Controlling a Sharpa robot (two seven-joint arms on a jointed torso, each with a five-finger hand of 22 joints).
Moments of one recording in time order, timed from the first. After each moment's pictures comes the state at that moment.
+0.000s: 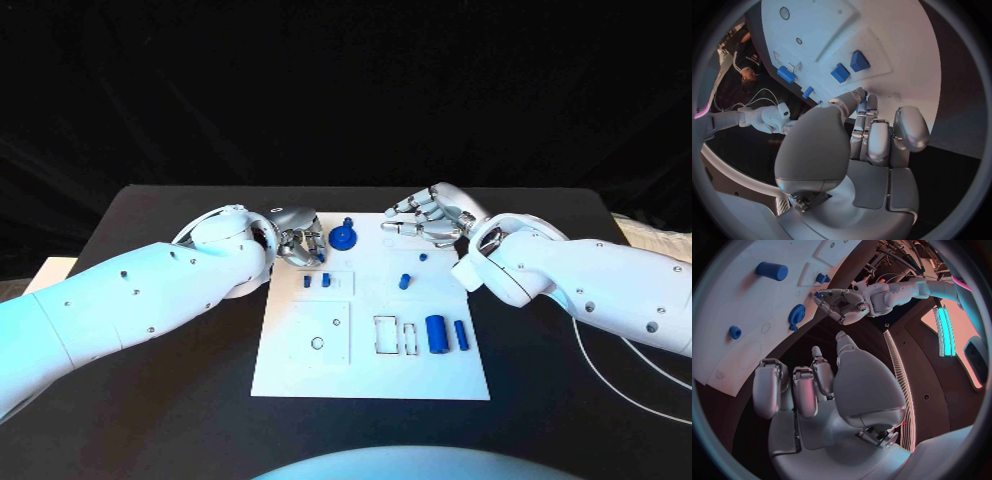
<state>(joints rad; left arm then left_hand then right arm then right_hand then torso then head) 1.17 -0.54 0.01 1.26 -1.48 -0.06 -0.16 1.40 -0.16 0.52 0.01 0.12 1.10 0.13 0.15 0.13 1.19 0.06 0.24 0.09 1.47 -0.02 1.33 1.08 0.11 1.46 0.07 1.15 1.21 1.04 -0.91 0.12 1.56 -0.91 -0.41 0.05 1.33 -0.04 -0.02 0.23 0.27 0.97 0.15 0.08 0.10 1.40 0.06 1.30 1.31 1.47 -0.01 1.52 1.31 0.06 1.43 0.09 1.39 1.21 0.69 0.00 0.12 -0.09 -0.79</state>
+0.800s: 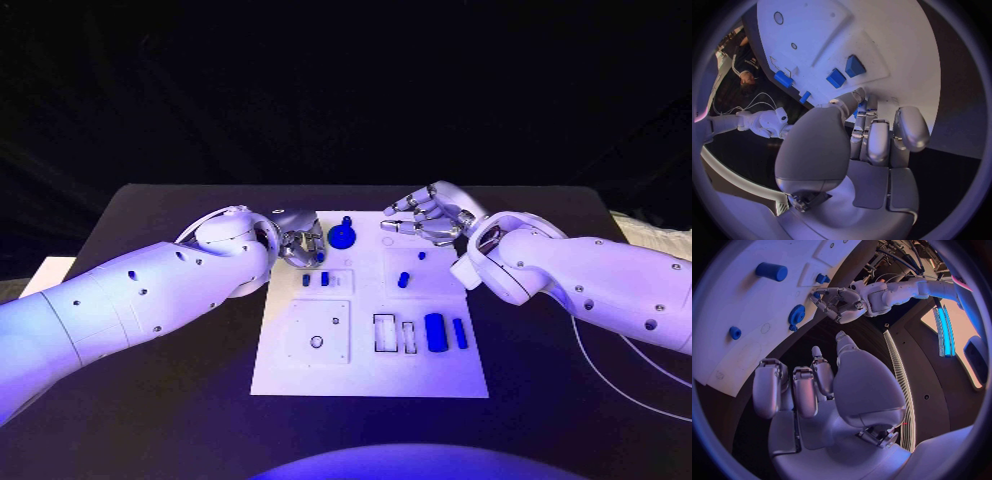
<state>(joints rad) 1.17 -0.52 0.00 1.23 -1.50 -0.04 -0.16 1.40 -0.17 0.51 0.01 0.12 1.10 0.13 0.15 0.13 1.19 0.06 0.23 0.09 1.47 -0.02 1.33 1.08 0.11 1.46 0.07 1.15 1.21 1.04 -0.91 0.12 1.57 -0.91 -0.40 0.05 1.33 -0.04 -0.02 0.23 0.27 0.97 0.15 0.08 0.10 1.40 0.06 1.30 1.31 1.47 -0.01 1.52 1.31 0.06 1.43 0.09 1.39 1.21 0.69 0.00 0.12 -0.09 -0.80</state>
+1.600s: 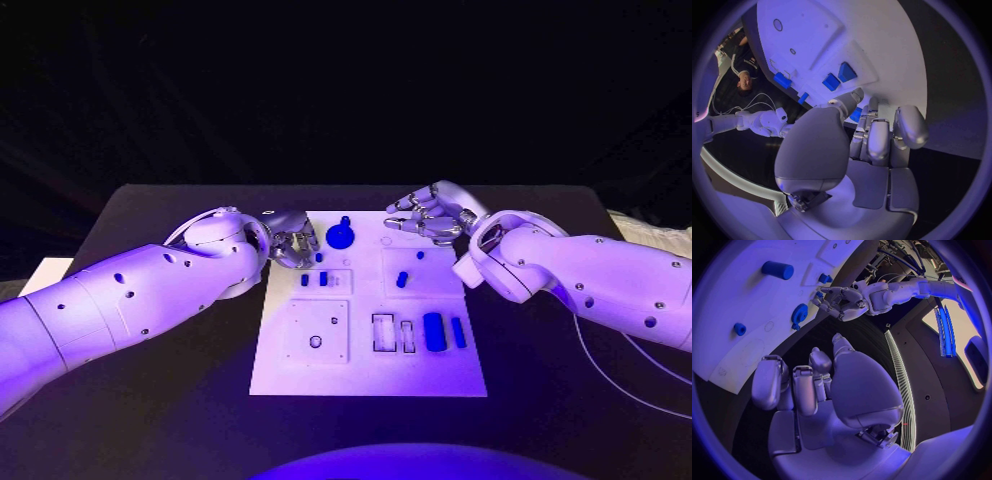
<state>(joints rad) 1.17 -0.55 0.00 1.25 -1.49 -0.04 -0.16 1.37 -0.19 0.51 0.01 0.12 0.95 0.17 0.07 0.07 1.13 0.10 0.15 0.08 1.47 0.00 1.33 1.05 0.11 1.45 0.09 1.13 1.20 1.04 -0.92 0.12 1.55 -0.92 -0.40 0.04 1.35 -0.01 -0.03 0.22 0.27 0.97 0.14 0.08 0.11 1.17 0.07 0.88 1.05 1.47 -0.01 1.46 1.31 0.08 1.39 0.08 1.32 1.10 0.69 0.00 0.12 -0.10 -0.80</state>
